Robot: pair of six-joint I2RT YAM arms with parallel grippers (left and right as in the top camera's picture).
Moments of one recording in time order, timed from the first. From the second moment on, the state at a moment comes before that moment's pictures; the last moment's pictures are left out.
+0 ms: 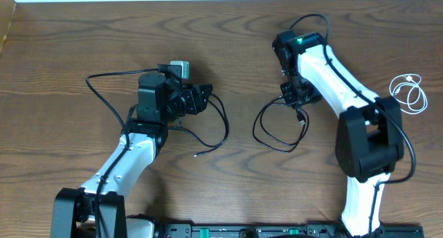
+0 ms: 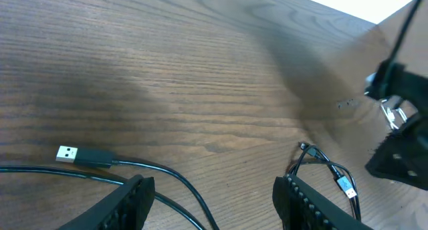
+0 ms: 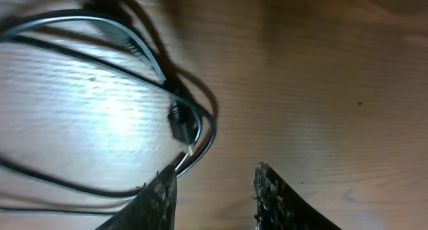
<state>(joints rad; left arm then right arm) -0.15 1.45 0.68 0.18 0.46 -0.32 0.35 2.12 1.70 -1.32 0.23 0.14</state>
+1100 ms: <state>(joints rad) -0.15 1.45 0.68 0.18 0.46 -0.32 0.28 2.18 1.61 -1.20 0.11 0.09</state>
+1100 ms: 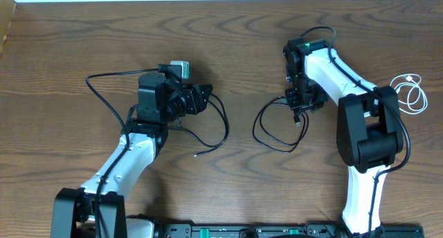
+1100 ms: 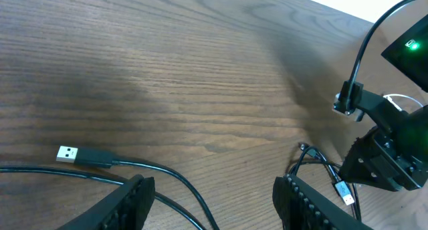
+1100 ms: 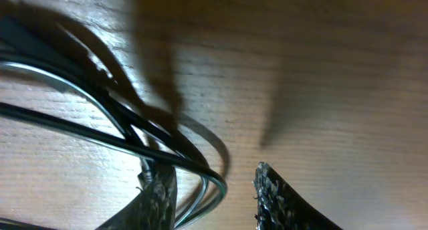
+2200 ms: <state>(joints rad) -0.15 1.45 0.68 0.18 0.46 -0.32 0.28 2.18 1.74 -1.18 -0.02 -0.01</state>
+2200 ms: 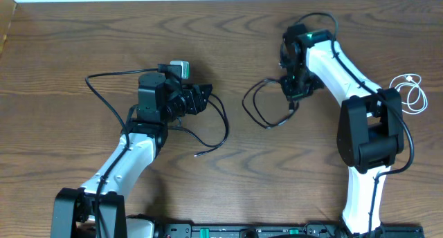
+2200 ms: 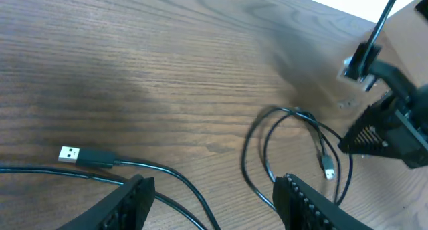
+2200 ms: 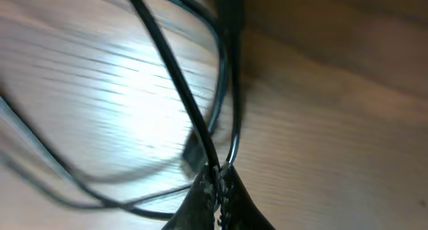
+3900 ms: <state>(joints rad) -0.15 1.45 0.68 0.12 0.22 -0.40 0.41 2.18 1.31 -0.18 -0.97 0.20</state>
